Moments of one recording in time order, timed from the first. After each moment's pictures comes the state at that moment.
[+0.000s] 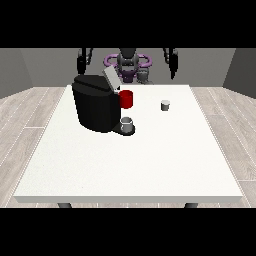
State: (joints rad) left arm -0.02 0.11 -0.01 -1.58 0.01 -0.02 0.02; right arm -0.02 -0.11 0.00 -1.54 -0.01 0.04 0.01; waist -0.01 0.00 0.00
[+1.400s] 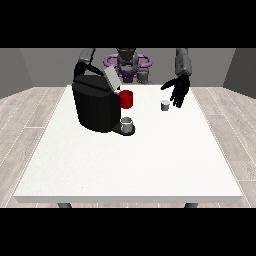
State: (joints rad) left arm -0.34 0.48 0.02 -1.12 -0.36 -0.21 -0.12; right arm -0.15 -0.04 0.05 -1.55 0.18 -0.14 0.00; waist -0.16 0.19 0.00
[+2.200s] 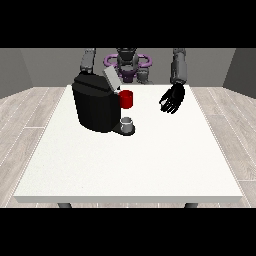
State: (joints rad) left arm -0.49 0.41 -0.07 -0.91 -0.65 -0.01 -0.21; right arm -0.26 -0.02 0.01 -1.38 0.17 -0.15 -0.01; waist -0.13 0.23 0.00
